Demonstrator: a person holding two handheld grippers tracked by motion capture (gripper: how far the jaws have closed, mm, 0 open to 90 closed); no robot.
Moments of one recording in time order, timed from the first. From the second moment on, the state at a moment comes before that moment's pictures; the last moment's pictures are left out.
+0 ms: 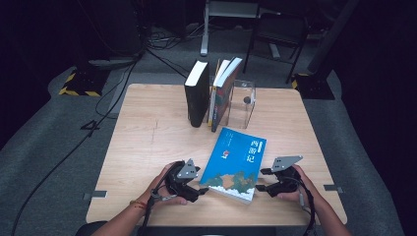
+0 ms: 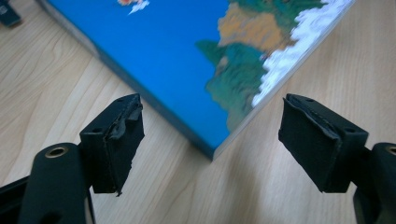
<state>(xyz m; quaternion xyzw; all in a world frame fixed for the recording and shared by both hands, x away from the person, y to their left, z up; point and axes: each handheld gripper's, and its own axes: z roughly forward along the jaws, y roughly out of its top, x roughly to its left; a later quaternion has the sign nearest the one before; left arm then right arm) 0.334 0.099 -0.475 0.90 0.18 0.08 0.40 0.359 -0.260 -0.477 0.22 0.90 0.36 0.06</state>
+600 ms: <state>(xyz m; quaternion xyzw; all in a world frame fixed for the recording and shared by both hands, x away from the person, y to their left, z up) 0.325 0.034 -0.475 0.91 0.11 0.07 0.40 0.357 -0.256 -0.458 0.26 0.86 0.42 0.09</state>
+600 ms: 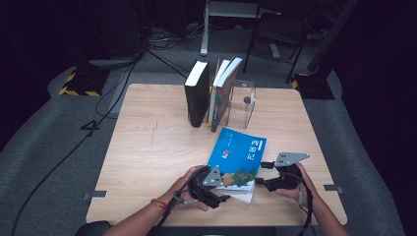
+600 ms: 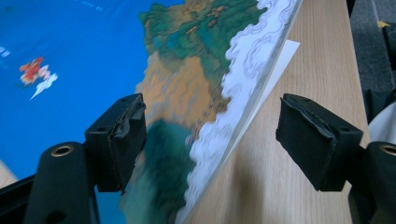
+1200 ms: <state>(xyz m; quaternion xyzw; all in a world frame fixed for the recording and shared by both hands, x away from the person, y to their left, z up) 0.328 0.004 -0.481 0.89 0.16 0.10 0.41 0.359 -0.242 -0.449 0.27 0.85 0.44 0.11</state>
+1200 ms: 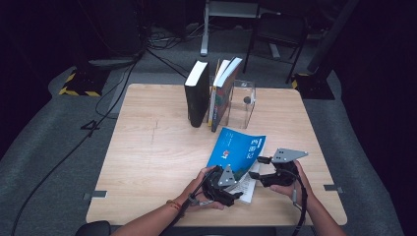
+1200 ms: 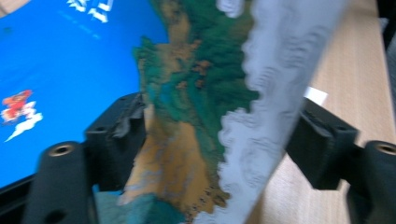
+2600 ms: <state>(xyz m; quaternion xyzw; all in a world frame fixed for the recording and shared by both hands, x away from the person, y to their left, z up) 0.330 0.095 -0.454 0.90 0.11 0.10 0.41 0.373 -0.226 -0.468 0.20 0.88 0.40 0.17</state>
